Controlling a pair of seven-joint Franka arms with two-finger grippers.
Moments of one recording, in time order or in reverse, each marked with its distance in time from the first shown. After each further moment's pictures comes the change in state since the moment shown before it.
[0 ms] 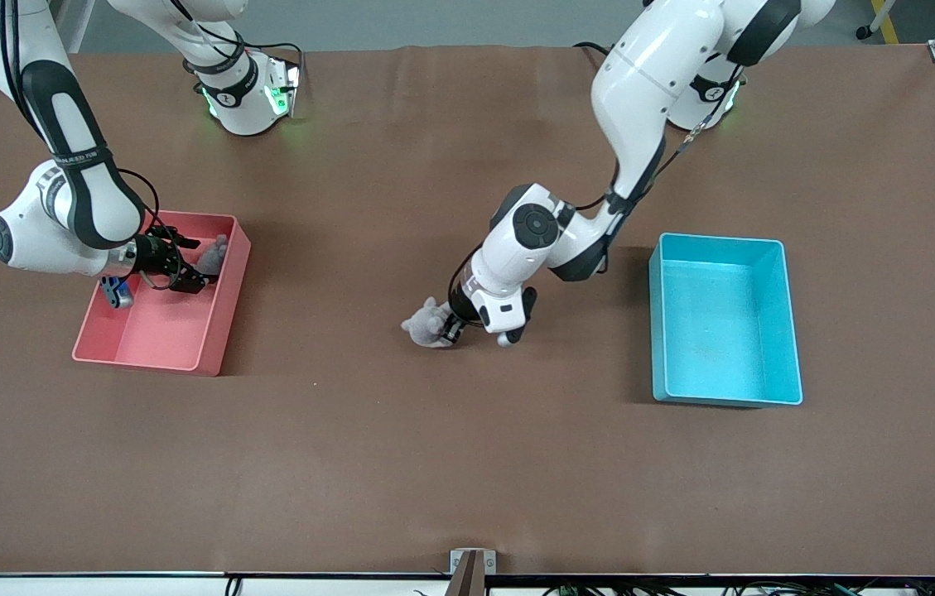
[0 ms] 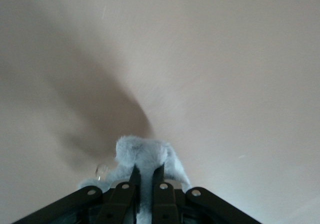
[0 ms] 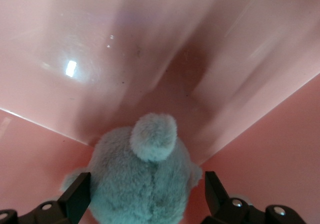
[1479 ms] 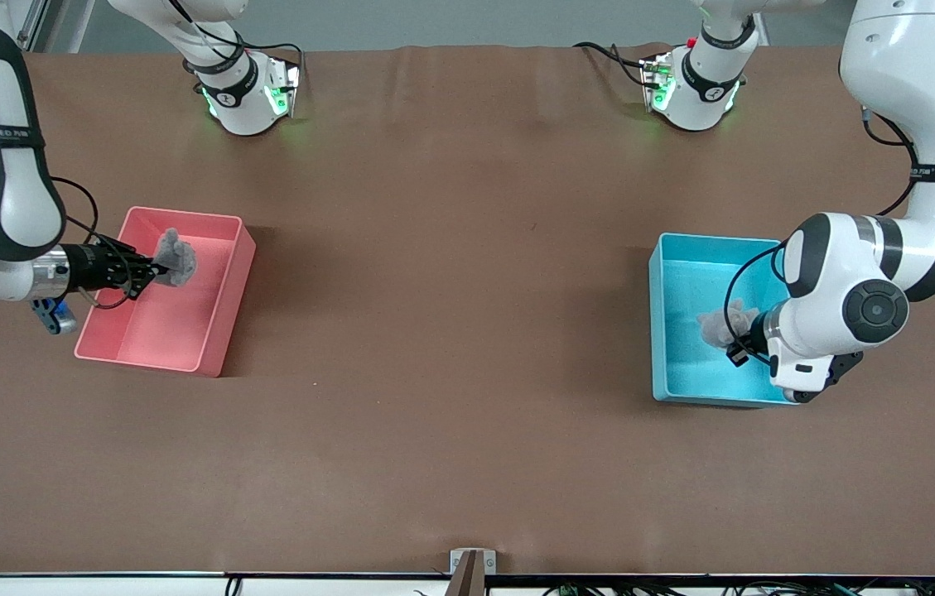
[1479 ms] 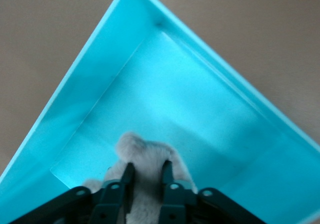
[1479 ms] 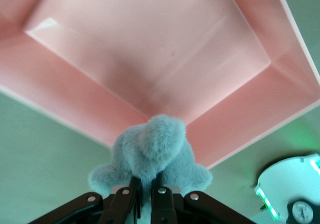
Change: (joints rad) left arm 0.626 -0.274 0.026 -0.195 0.280 -0.635 0.880; right arm 0.010 0.001 0.009 0.466 -0.157 -0.511 0.158
